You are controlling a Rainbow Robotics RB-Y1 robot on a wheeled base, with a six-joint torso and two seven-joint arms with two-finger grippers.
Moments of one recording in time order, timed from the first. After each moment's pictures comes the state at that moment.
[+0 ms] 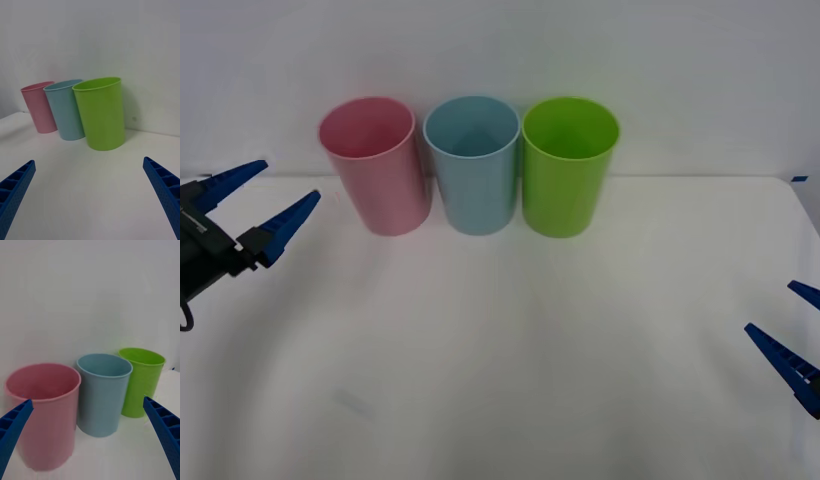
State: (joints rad) right arm 0.35 -0.40 -0.52 -1.66 0.96 -1.22 0.00; left arm 0.05 0.40 0.49 -1.84 -1.30 -1.00 0.38
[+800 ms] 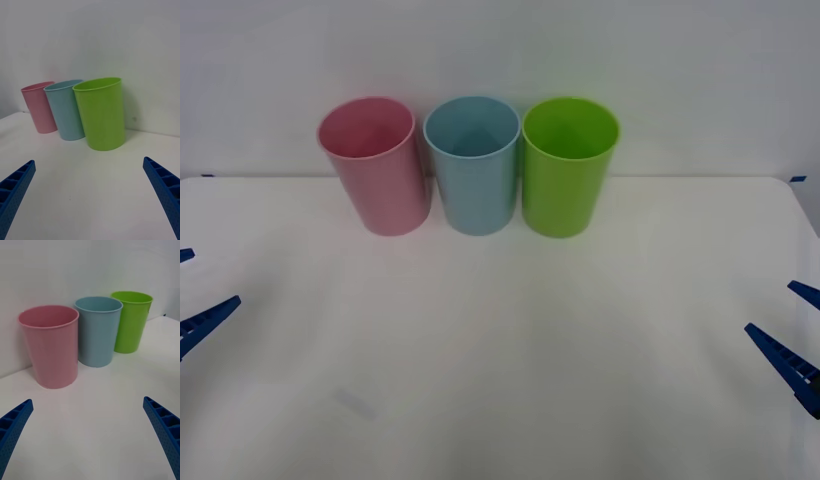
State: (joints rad) right arm 0.35 -0.40 -0.52 -1.66 0.96 -1.22 0.00; left arm 0.32 0.56 0.67 -1.82 -1.19 -1.24 0.29
